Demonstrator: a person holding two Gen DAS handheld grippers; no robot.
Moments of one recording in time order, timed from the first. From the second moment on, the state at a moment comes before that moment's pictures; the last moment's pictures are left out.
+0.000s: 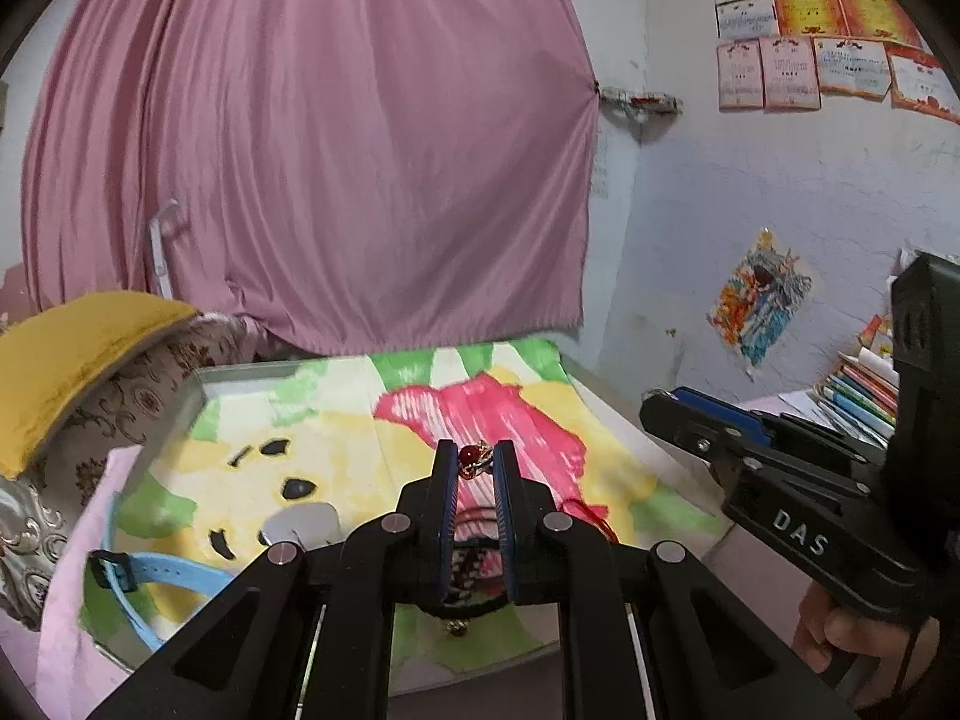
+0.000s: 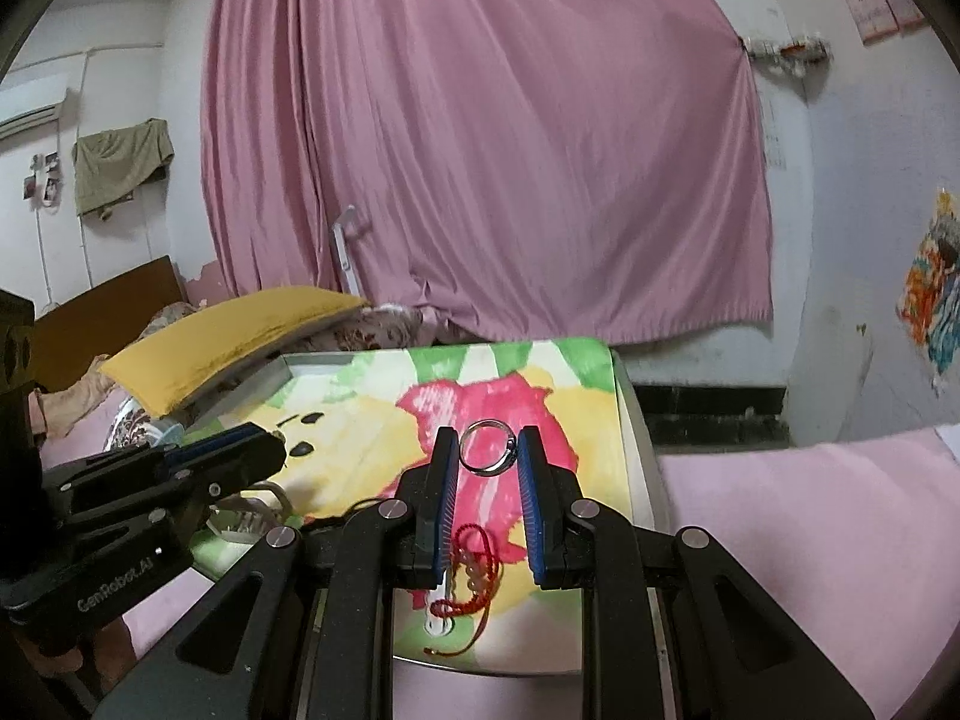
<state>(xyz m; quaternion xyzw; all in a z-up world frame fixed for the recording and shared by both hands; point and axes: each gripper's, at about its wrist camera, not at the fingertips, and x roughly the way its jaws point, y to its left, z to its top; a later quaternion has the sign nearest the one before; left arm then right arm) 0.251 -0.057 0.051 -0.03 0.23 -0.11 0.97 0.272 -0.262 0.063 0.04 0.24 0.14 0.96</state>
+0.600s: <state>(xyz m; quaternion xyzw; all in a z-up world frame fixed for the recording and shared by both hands) 0.273 -0.068 0.028 -0.02 0.34 -0.12 0.93 0.305 -0.257 0.023 0.06 0.37 0.17 0.91</state>
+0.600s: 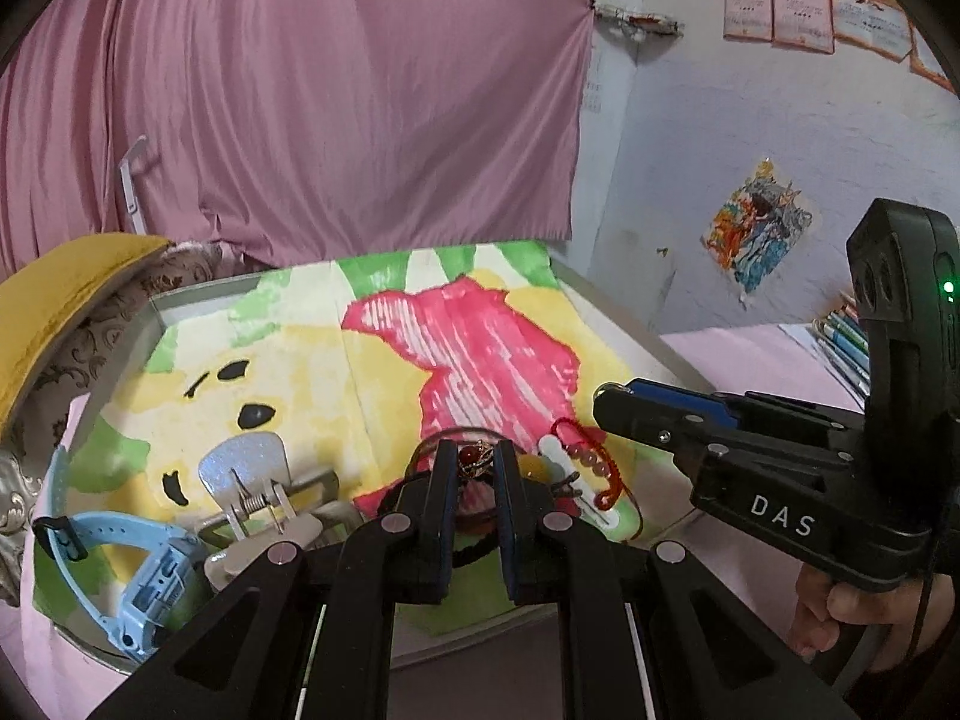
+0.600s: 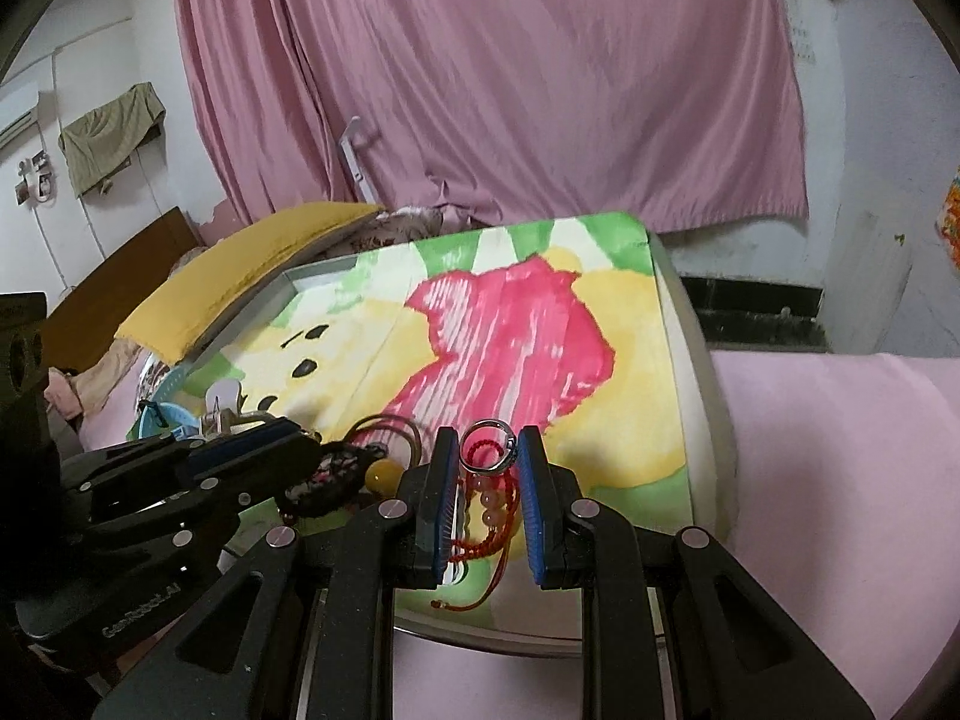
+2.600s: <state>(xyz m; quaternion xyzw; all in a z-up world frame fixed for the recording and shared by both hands) 0.243 -0.032 0.053 -0.06 0.26 -0.06 0.96 0.252 -0.269 0.066 0.04 0.25 0.12 0.96</state>
